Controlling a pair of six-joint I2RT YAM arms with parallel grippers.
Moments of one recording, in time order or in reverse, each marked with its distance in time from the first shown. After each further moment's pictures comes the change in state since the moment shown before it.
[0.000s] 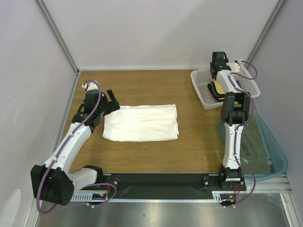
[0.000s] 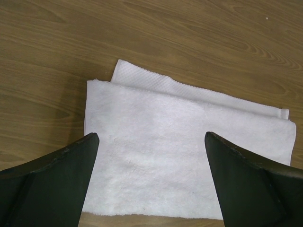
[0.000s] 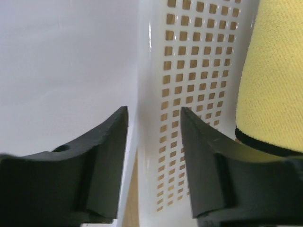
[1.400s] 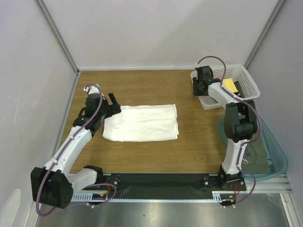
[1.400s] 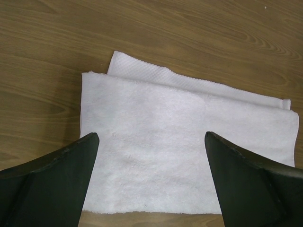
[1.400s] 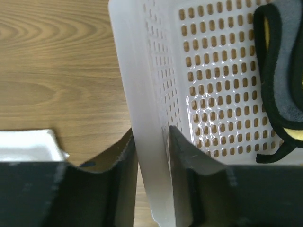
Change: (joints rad) left arm -0.013 -0.022 -0.065 0.050 0.021 0.009; right arm 0.197 -0.442 -0.629 -0.016 -0.394 -1.221
